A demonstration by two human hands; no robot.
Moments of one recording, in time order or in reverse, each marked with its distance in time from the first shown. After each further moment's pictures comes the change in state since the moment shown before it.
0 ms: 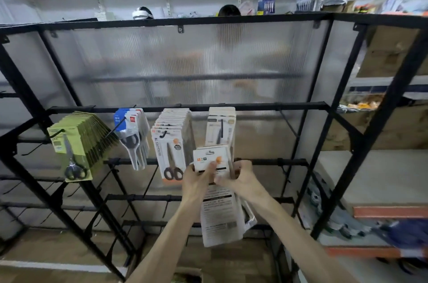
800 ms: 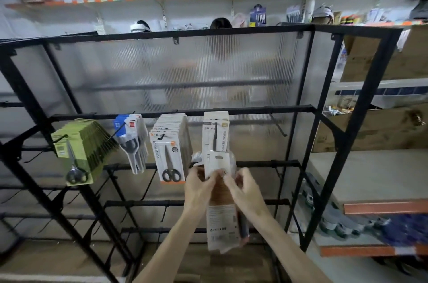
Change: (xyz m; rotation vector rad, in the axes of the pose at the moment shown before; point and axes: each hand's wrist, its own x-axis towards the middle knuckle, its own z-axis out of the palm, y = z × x) left_hand -0.042 0.010 0.006 0.131 -0.009 0.094; right_hand -0.051 0.005 0.004 0.002 0.126 -0.106
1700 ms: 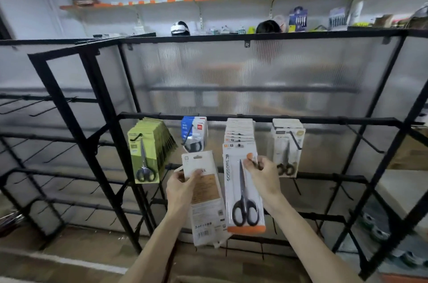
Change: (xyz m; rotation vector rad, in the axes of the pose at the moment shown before) left_hand 0.074 -0.038 -0.232 -0.046 0.260 -0.104; right_hand 0.073 -0.057 0.169 0.112 0.158 0.012
